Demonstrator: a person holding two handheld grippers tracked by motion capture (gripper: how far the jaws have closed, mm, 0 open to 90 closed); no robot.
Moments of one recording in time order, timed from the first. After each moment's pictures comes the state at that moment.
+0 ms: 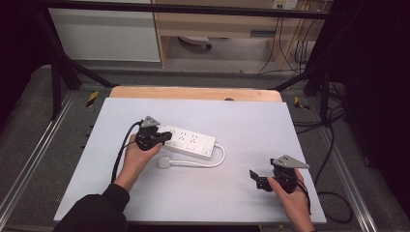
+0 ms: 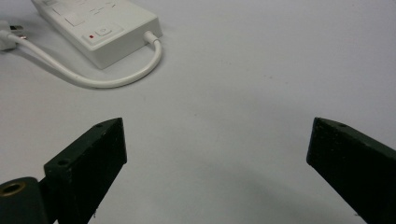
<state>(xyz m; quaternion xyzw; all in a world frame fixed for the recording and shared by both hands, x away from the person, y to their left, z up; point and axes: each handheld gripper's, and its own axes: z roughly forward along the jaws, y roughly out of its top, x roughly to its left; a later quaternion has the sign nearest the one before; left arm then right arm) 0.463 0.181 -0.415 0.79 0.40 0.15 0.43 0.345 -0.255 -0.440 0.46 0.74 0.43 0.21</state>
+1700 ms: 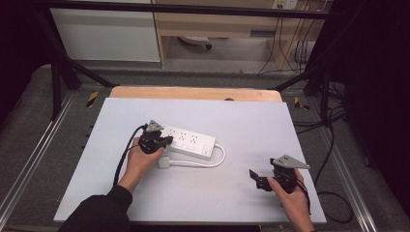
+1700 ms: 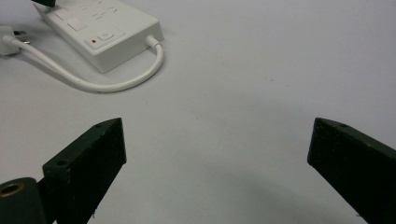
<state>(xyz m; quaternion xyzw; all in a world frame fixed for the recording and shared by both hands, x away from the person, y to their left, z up) 0.463 0.176 -0.431 0.81 0.39 0.16 0.41 0.345 -0.255 -0.440 0.46 0.74 0.44 0.21</state>
